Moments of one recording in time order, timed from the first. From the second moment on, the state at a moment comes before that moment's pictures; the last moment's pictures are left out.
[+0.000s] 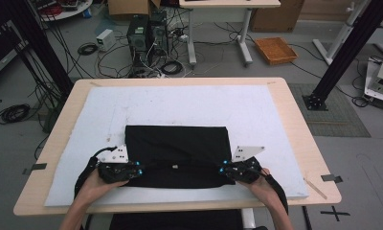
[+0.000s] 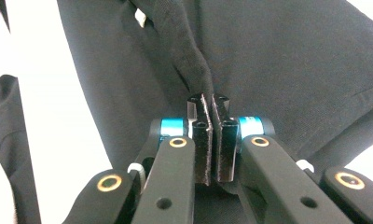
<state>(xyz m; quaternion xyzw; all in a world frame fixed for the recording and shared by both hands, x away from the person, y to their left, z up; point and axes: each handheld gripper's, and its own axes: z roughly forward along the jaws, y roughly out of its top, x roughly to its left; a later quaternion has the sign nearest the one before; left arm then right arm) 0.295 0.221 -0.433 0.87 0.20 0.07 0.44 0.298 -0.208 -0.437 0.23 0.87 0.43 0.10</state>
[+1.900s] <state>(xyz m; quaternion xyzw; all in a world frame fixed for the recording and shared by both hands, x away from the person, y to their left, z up) 0.272 0.184 -0.443 0.90 0.14 0.01 0.42 0.273 -0.146 -0.445 0.15 0.90 0.41 0.02</state>
